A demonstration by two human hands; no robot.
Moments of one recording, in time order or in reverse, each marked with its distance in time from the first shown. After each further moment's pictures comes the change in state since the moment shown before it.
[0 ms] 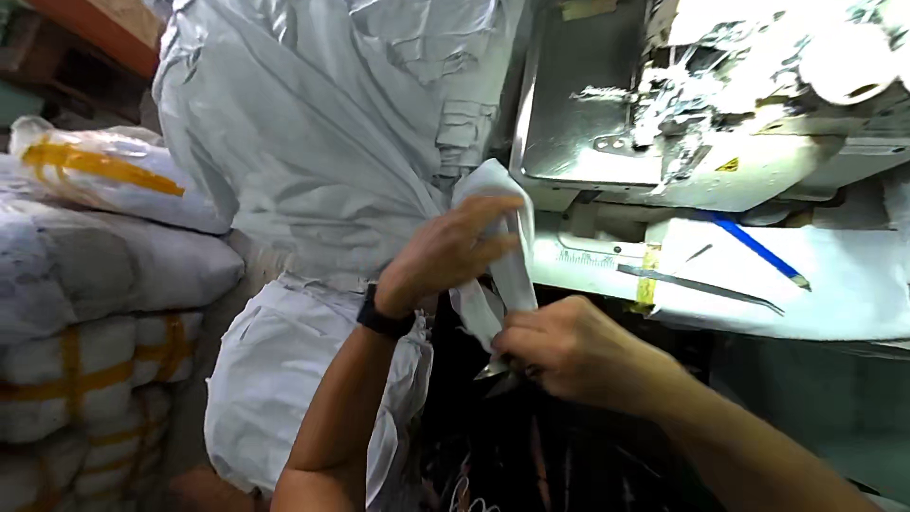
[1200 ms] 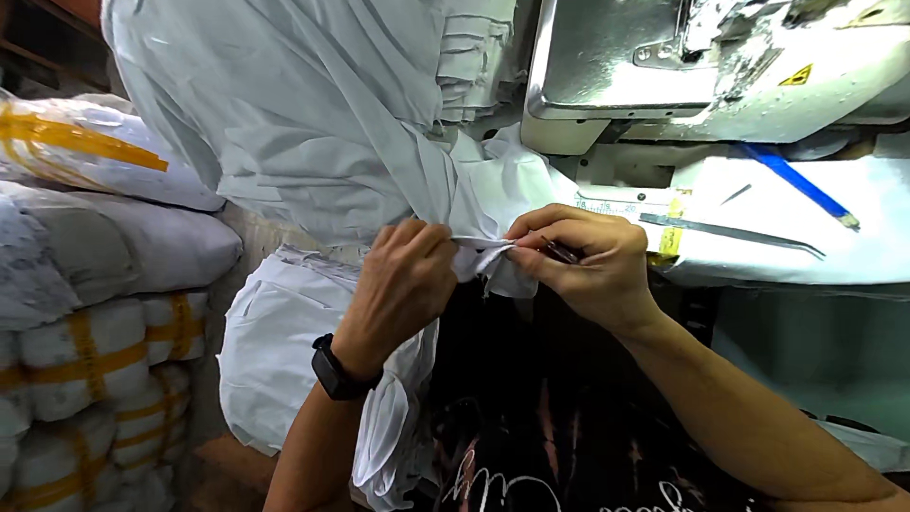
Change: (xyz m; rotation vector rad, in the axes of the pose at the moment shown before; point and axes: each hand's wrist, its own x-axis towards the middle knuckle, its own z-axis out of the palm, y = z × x) left_hand -0.089 -0.002 0.028 0.669 0.301 0.103; right_hand 0.016 0.008 0.013 0.405 0.531 0.227
